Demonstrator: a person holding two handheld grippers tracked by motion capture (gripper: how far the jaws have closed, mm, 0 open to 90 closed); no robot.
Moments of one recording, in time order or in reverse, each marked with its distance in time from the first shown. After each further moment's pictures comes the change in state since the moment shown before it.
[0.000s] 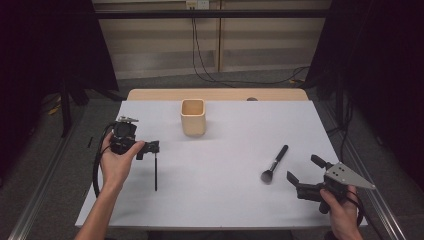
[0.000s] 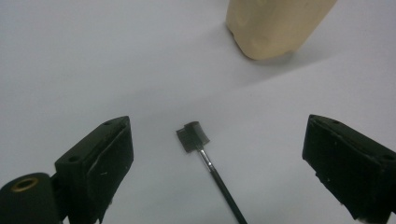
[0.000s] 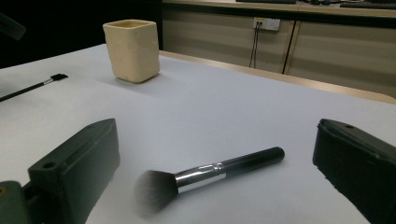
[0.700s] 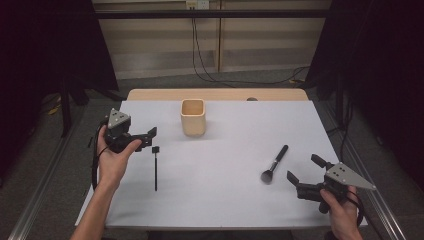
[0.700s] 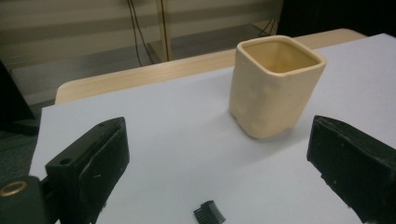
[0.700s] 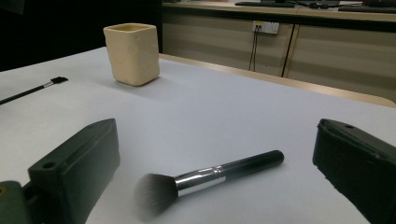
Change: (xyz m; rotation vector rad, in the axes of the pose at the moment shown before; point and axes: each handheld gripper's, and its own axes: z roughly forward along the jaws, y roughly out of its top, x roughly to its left) left arm 0.001 0.003 -0.015 -0.355 0.030 0.100; right arm 0.000 0.001 -0.001 -0.014 -0.002 -0.002
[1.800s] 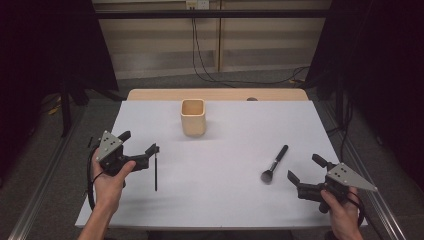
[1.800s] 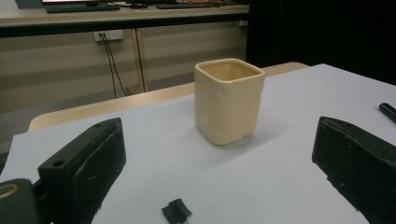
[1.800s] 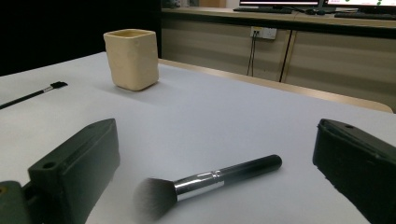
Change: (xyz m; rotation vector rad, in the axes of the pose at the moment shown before) left arm -0.014 -0.044 -0.034 -0.226 -0.087 0.035; right arm 0.001 0.001 -0.002 -0.023 -0.010 0.002
